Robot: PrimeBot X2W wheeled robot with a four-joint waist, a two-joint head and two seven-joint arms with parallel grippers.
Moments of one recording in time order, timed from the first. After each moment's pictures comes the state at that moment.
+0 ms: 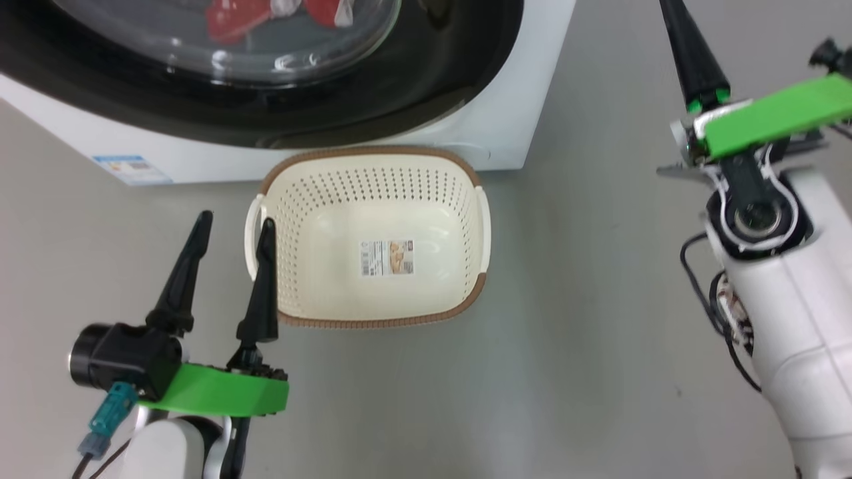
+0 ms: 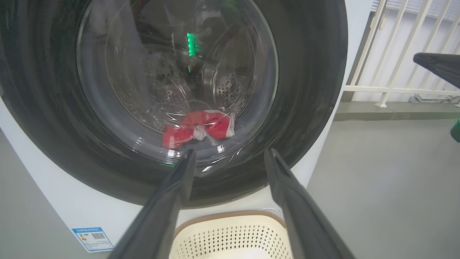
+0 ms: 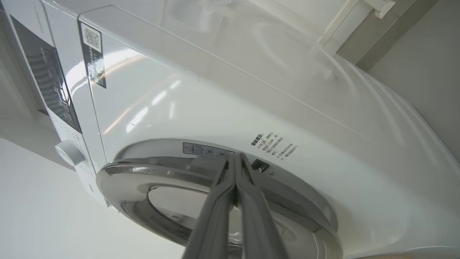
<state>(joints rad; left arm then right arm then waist) -0.29 0.03 -0.04 0.11 -0.18 -0.10 -0.25 -0.77 -0.16 0.21 0.42 1.42 0.13 -0.07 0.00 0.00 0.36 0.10</state>
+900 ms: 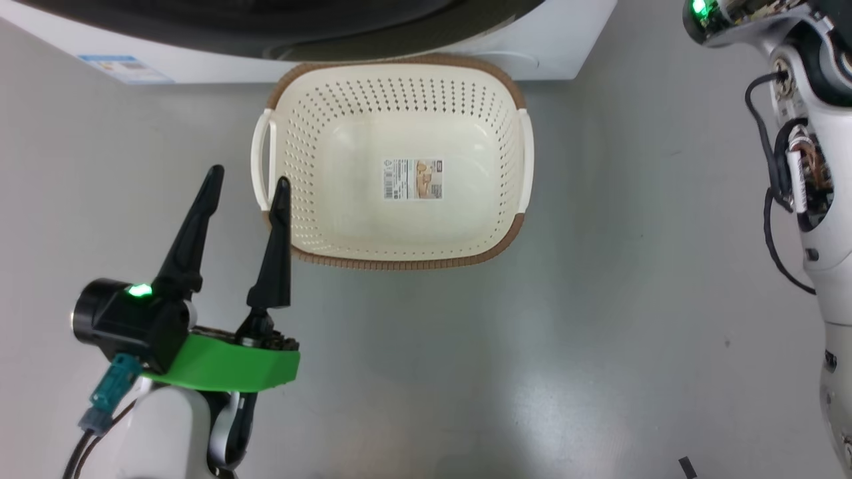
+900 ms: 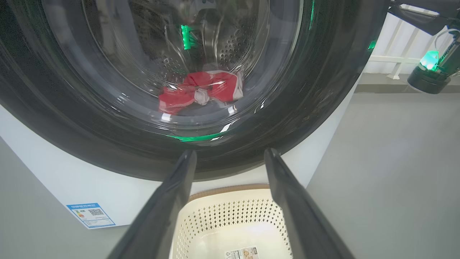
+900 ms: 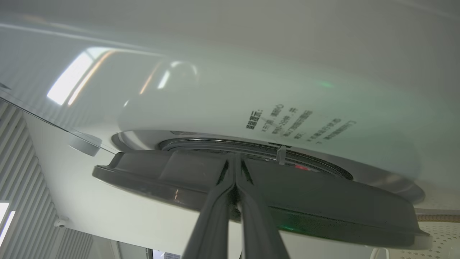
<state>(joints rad) -0.38 0.03 -0.07 0.09 -0.17 -0.11 -0.25 -1.11 -0.17 0.14 0.50 1.73 0.13 0.43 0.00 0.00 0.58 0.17</state>
